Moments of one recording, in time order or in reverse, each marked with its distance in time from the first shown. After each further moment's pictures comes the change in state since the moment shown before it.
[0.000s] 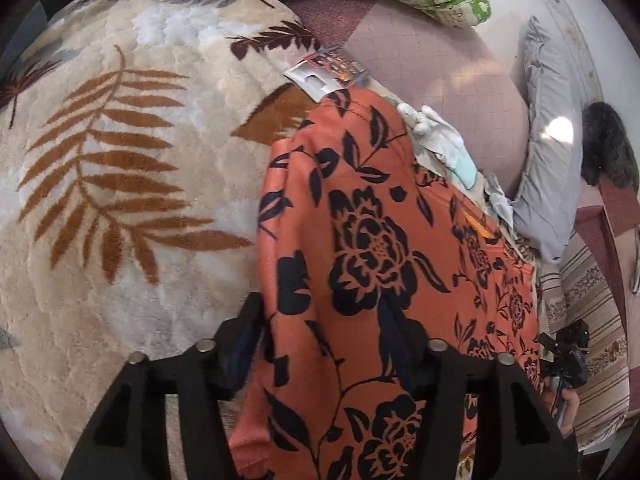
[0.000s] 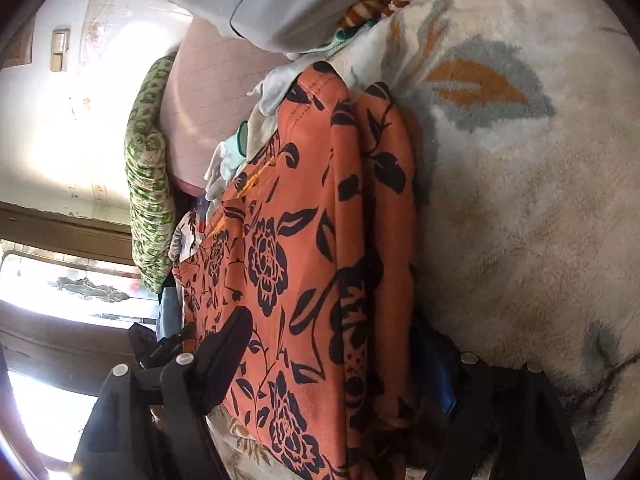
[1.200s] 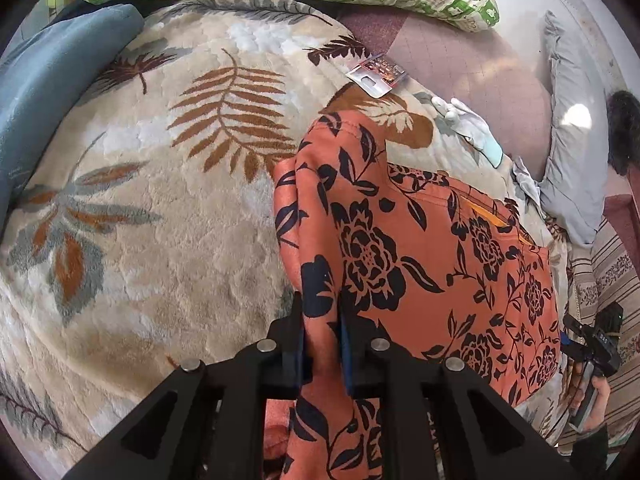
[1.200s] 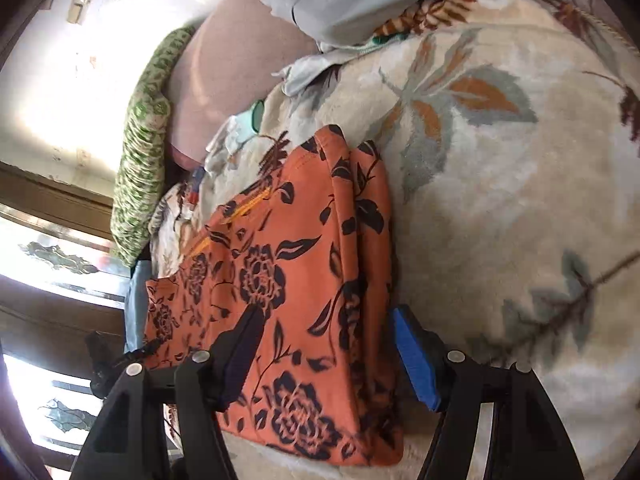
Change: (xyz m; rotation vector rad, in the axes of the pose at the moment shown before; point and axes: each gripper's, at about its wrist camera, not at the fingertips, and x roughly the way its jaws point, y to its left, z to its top) left arm -0.080 0.012 -0.056 -0.032 0.011 0.206; right arm -0.016 0.038 -0.027 -0.098 0.017 -0.140
